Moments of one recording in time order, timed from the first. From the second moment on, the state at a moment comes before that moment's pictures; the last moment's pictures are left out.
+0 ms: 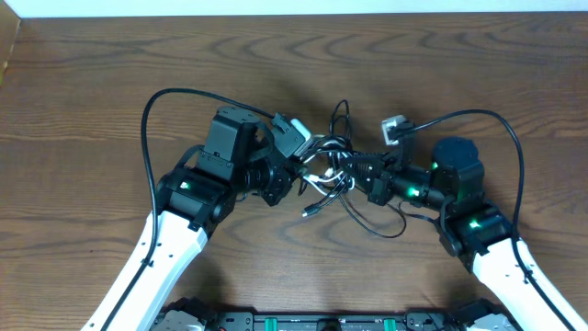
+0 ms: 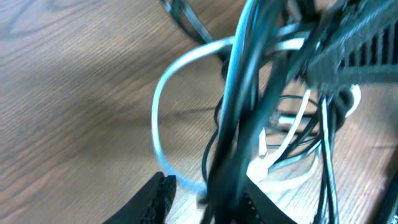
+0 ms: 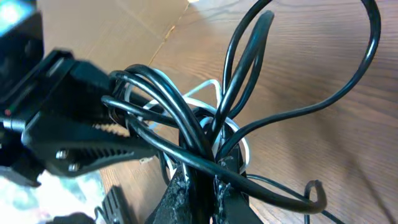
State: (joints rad) left arm -0.43 1.21 1.05 -0.70 0.39 0.27; right arm 0.38 1.09 0.64 0.06 -0.67 0.54
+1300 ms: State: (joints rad) left arm -0.43 1.21 1.05 -0.38 0.78 0.08; right arm 0.21 1.09 0.64 0.29 -0.50 1.76
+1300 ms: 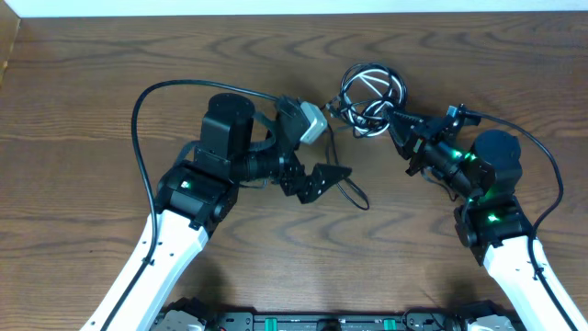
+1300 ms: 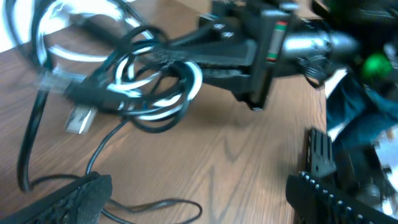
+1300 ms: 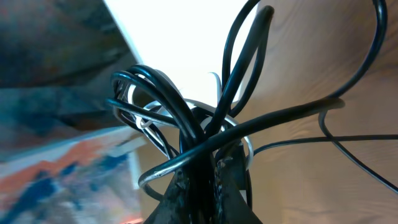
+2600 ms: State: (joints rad) left arm -0.74 1.29 1.05 -0.08 0.00 0.36; right arm 0.21 1.09 0.64 0.42 -0.52 2.01
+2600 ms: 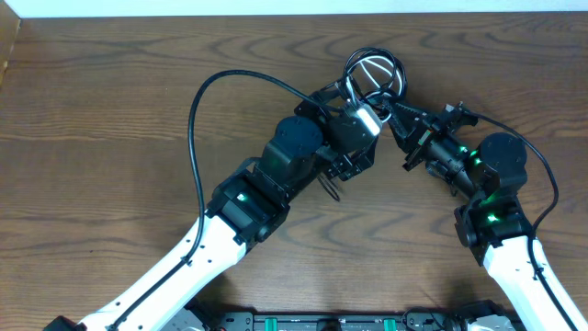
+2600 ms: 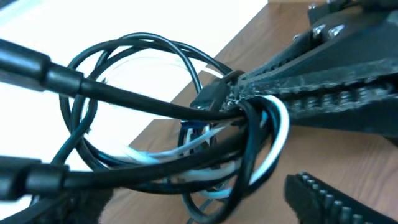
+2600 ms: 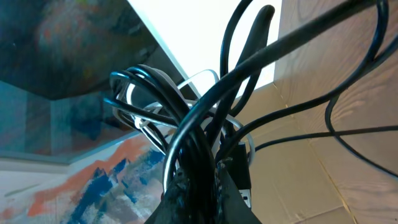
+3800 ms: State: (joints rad) left arm -0.75 1.34 1.05 -0.08 -0.01 0.38; right arm 0.21 1.09 0.64 0.29 -0.54 2.00
